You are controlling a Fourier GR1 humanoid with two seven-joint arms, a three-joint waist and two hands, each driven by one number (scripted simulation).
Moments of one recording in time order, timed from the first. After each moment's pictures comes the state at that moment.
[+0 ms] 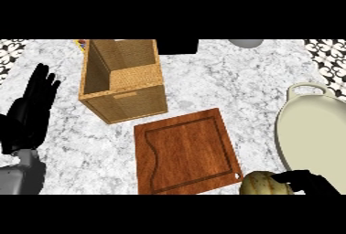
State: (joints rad) left arm -0.18 0.22 0.13 -1.66 0.09 0.13 0.24; right arm 0.27 -0.21 0.62 -2.43 1.38 -0.14 0.77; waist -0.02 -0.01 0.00
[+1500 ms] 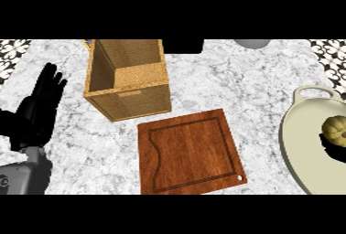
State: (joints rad) left arm -0.19 0.20 0.12 -1.63 0.07 0.12 0.22; right arm 0.08 -0.48 -0.19 -1.62 0.73 -0.38 0.23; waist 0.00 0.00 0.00
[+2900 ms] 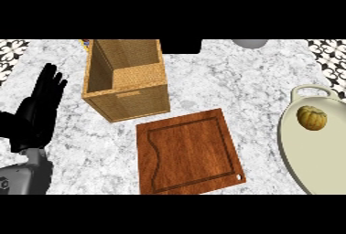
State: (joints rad) left arm -0.19 0.19 0.12 -1.66 0.06 0.12 0.23; right arm 0.02 -0.54 -0.66 -1.16 -0.15 0.15 -0.35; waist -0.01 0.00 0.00
